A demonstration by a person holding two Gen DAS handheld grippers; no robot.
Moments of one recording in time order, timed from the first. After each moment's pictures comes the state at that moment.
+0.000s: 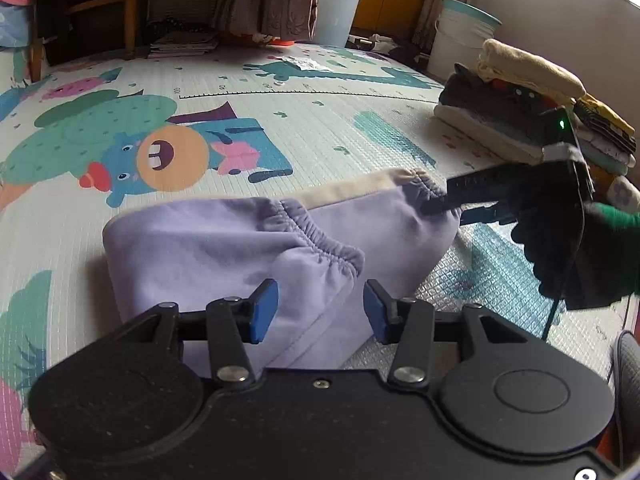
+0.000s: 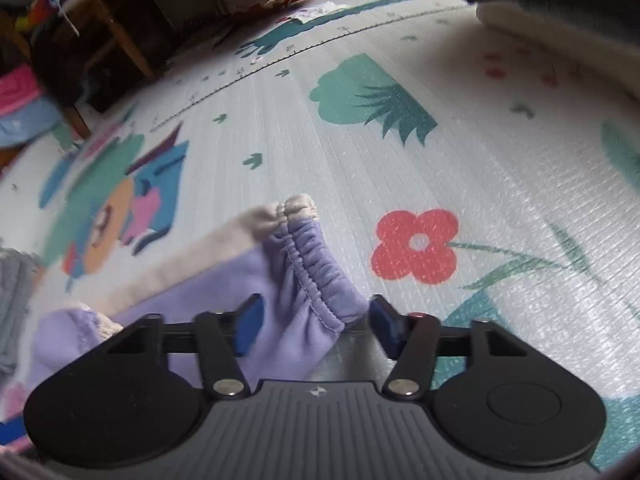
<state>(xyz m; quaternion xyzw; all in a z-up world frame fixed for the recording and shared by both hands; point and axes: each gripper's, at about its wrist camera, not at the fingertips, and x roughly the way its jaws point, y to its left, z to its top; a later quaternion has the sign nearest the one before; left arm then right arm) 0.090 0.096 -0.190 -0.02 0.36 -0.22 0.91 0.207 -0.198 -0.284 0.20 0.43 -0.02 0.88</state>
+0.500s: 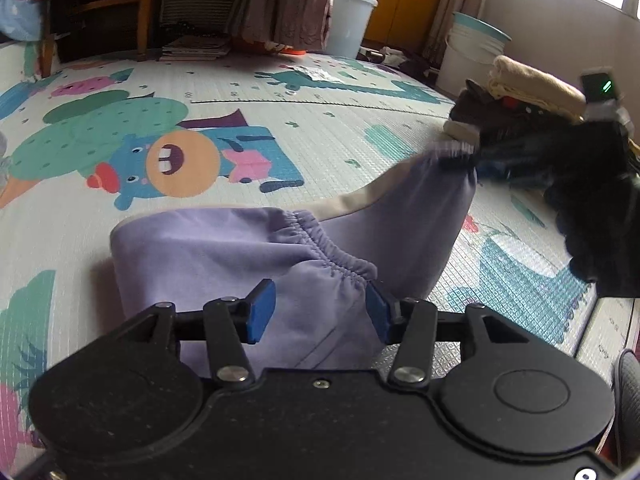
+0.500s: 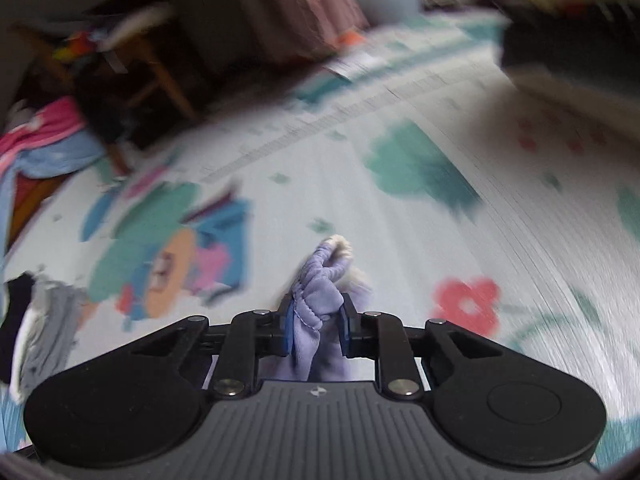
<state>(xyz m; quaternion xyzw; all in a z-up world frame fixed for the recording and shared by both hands) 0.090 0.110 -0.192 -0.04 0.35 -0.20 0.92 0.198 -0.168 -0.210 0.20 0.35 0.06 0.91</state>
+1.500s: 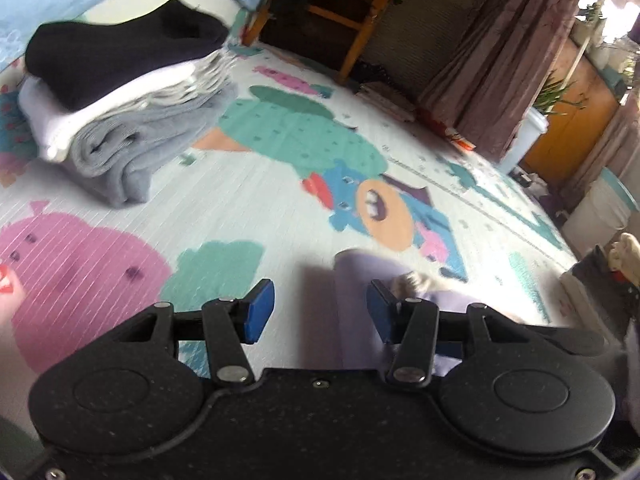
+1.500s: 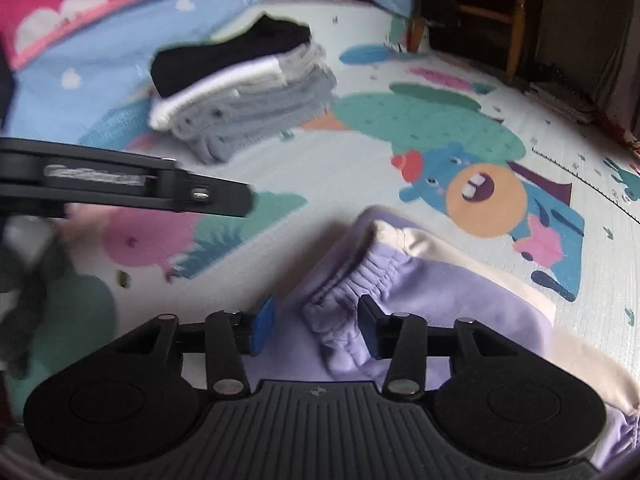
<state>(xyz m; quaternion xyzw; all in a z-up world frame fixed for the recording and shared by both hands) 0.074 0.232 -0.182 -0.22 0.30 0.01 0.93 0.151 0.067 -0.216 -0.12 0.35 0.36 0.85</state>
